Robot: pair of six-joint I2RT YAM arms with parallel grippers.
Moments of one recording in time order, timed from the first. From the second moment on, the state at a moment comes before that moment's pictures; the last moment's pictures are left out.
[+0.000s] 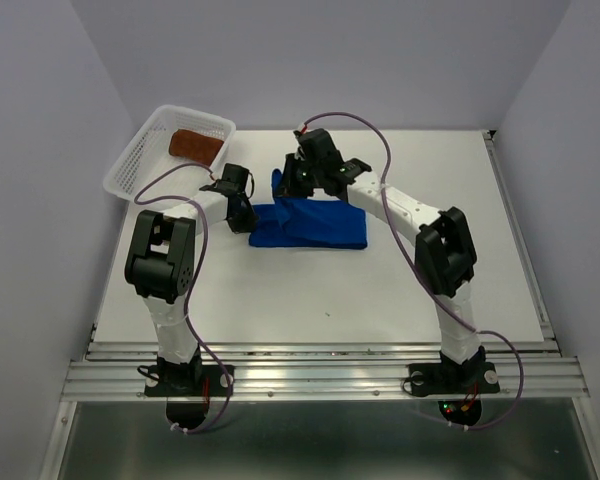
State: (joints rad) left arm -0.26 1.90 1.23 -0.41 -0.03 -0.65; right arm 0.66 2.10 1.88 -0.40 -0.23 0.65
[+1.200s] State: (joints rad) left arm -0.26 1.81 1.24 -0.55 -0.12 -0.72; right arm 0.70 2.39 2.02 -0.31 -0.32 0.68
